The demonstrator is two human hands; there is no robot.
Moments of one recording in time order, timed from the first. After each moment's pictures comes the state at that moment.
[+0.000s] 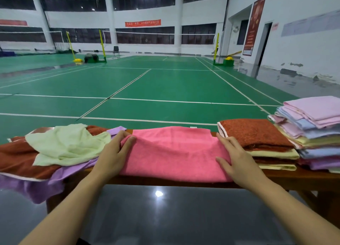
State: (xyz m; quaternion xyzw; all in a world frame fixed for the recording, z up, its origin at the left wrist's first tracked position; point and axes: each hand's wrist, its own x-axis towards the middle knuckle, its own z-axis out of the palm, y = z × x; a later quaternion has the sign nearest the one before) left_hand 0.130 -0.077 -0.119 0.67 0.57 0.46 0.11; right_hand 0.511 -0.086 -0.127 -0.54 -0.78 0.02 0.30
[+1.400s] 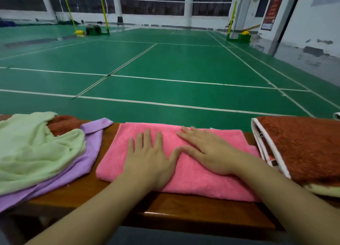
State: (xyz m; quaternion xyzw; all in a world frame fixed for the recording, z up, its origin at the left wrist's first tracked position) left_hand 0.231 0.030 -0.153 0.69 0.72 0.04 0.06; right_hand 0.419 0.077 -0.136 -0.47 -0.88 0.11 0.02
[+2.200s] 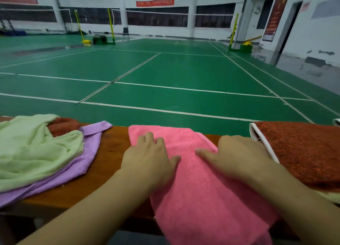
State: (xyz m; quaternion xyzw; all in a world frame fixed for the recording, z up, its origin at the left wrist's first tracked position) left_hand 0.242 0.015 -0.116 0.70 0.71 0.00 0.02; right_hand 0.431 0.034 -0.089 -0.68 -0.73 -0.01 -0.03
